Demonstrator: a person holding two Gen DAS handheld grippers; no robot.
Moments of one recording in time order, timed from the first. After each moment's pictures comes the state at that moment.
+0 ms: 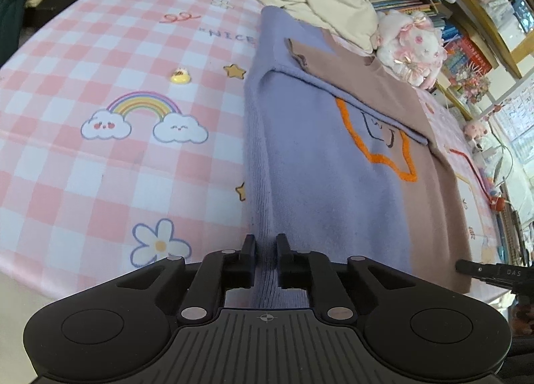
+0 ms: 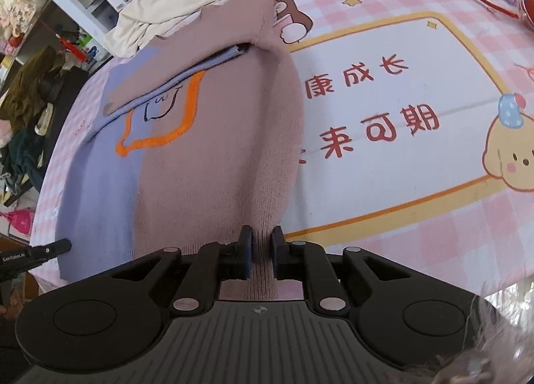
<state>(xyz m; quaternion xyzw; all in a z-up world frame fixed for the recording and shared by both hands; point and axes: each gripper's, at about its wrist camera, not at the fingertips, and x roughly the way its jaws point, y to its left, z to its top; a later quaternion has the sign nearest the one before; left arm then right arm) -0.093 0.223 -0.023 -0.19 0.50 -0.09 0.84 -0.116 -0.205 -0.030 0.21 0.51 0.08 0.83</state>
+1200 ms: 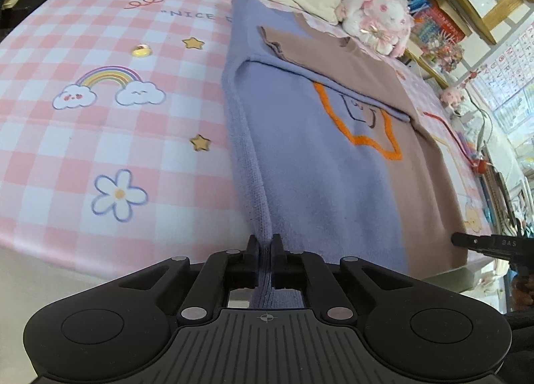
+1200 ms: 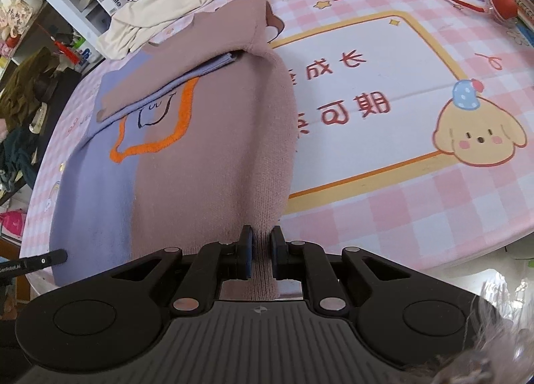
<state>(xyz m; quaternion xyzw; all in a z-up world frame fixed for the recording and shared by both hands) -0.113 0.201 -0.019 -0.16 0.51 -0.15 0.83 -0.137 -0.227 -0.017 0.19 0.51 0.07 0.84</state>
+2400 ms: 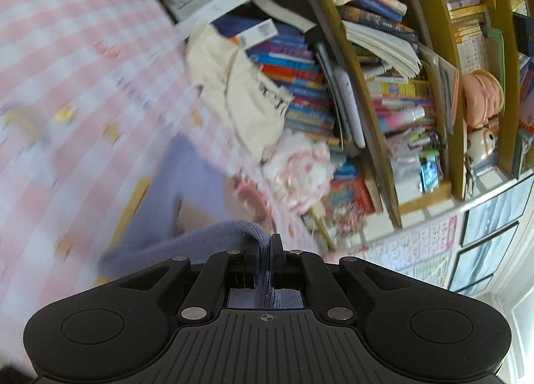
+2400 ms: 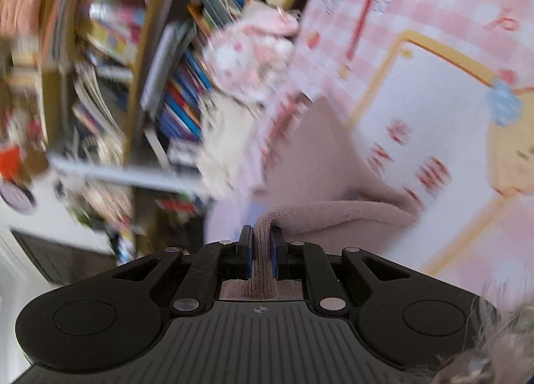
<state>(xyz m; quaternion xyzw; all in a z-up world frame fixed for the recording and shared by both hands) -0.050 0.213 0.021 -0.48 0.31 -0.17 0.80 -0.088 -0.321 0.022 0.56 0.34 0.13 0.74</state>
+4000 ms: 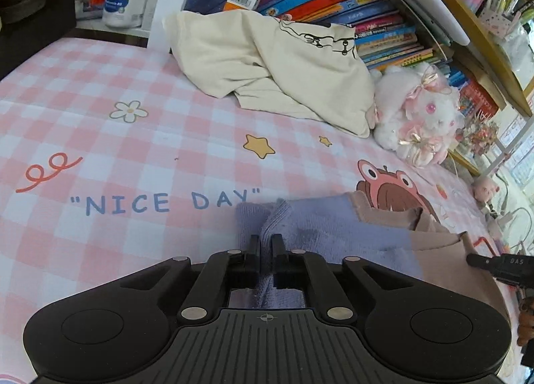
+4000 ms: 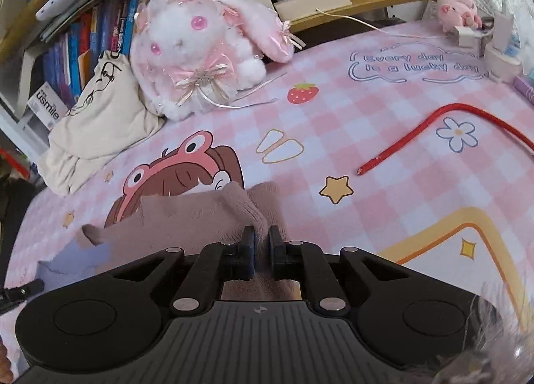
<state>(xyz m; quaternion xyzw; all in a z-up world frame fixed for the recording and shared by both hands) 0.106 0.171 -0.040 -0.16 0.40 -0.12 0.89 0.085 -0.261 -0.035 0.21 0.41 0.00 0.89</state>
